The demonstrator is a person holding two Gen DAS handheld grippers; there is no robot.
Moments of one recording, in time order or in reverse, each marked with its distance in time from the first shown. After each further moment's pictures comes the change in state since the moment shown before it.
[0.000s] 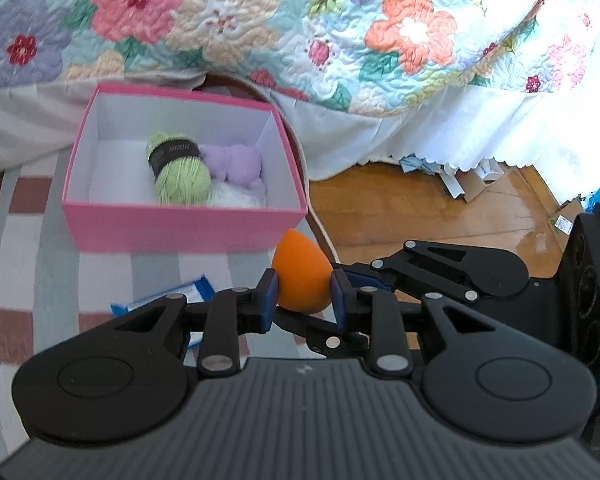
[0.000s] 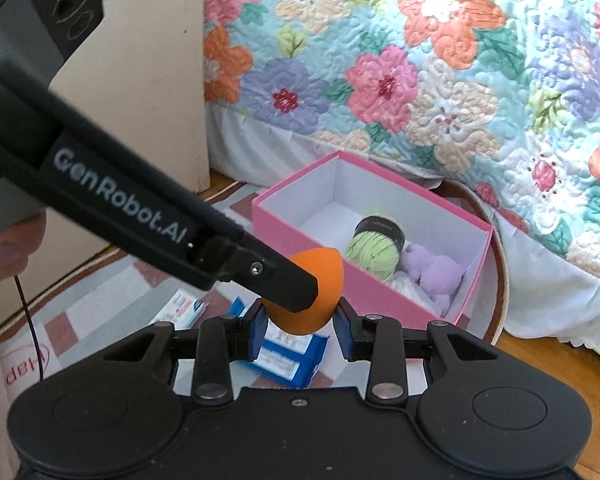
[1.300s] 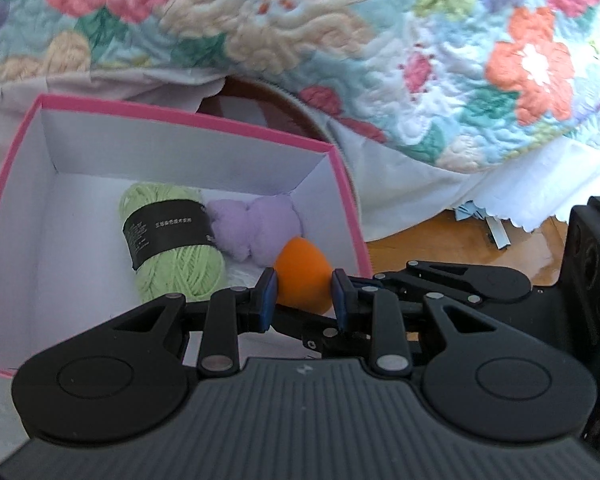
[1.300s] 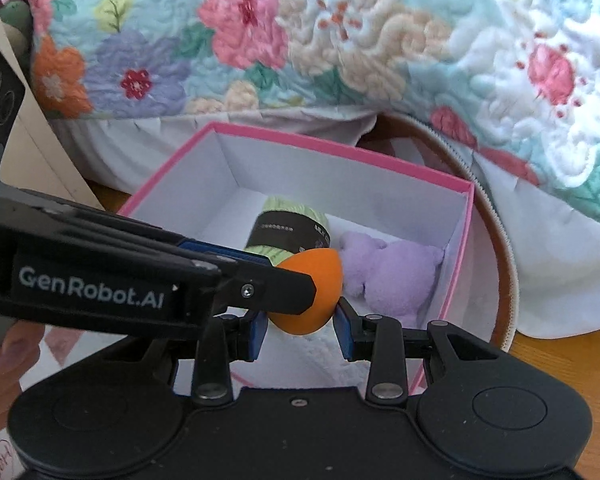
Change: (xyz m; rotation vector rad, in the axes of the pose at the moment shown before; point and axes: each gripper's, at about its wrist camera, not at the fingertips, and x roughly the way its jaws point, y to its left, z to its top) left arm 0.169 0.071 0.103 -0.118 0.048 -0.002; right arm 0.161 -0.148 0.041 0.252 0.172 0.034
